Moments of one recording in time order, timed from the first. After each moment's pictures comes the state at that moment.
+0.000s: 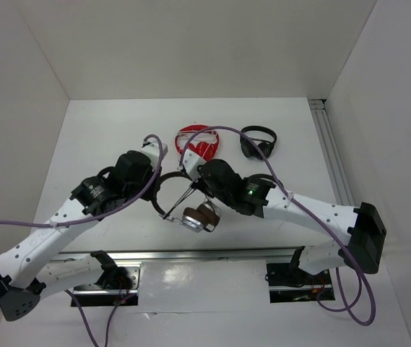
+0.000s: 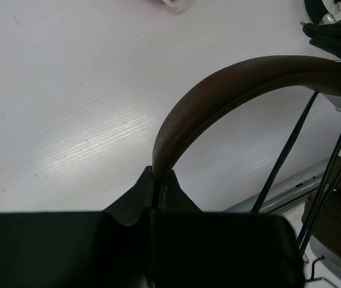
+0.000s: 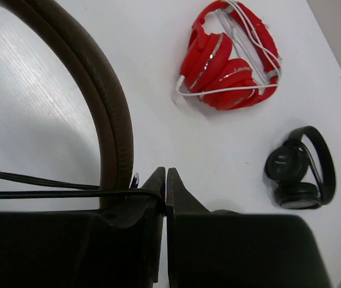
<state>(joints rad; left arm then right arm) -0.70 1.02 1.07 -0.79 -0.16 -0.26 1.05 1.35 1.09 -0.32 0.40 -0.25</state>
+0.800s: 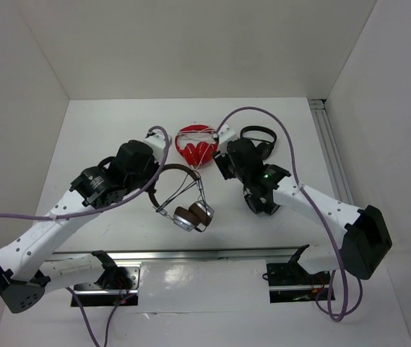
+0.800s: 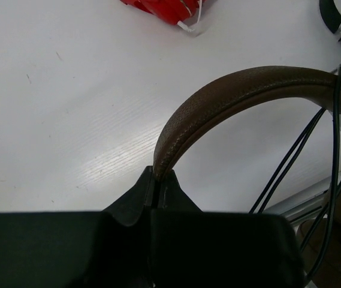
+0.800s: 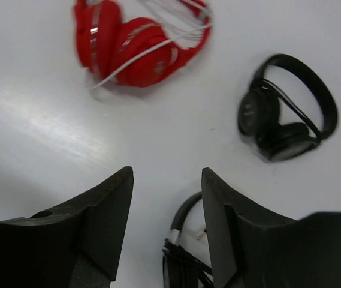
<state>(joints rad) -0.70 1.07 1.22 -0.85 -0.24 -0.14 0.75 1.33 1.00 -0.21 0.29 -0.09</state>
